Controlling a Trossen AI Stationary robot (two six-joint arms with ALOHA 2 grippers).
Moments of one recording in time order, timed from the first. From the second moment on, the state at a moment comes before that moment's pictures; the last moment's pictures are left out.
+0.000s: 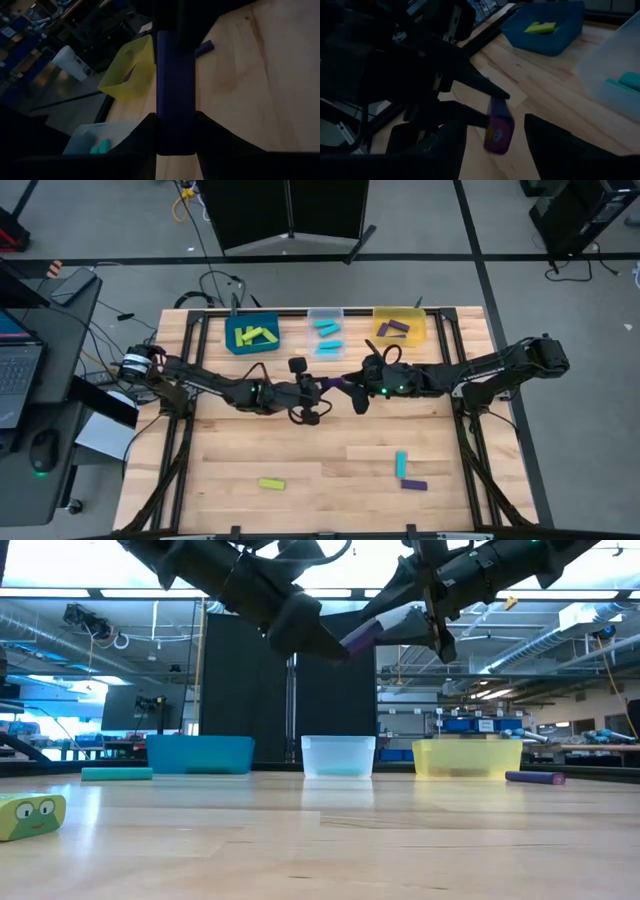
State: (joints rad) left arm -0.13 1.62 0.92 0.29 -0.60 0.32; right arm 0.06 1.32 0.72 0.21 0.29 0.69
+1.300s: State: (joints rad) left arm -0.11 1.52 0.64 0.61 -0.54 0.20; right arm -0.33 1.14 0.79 -0.44 0.42 0.50
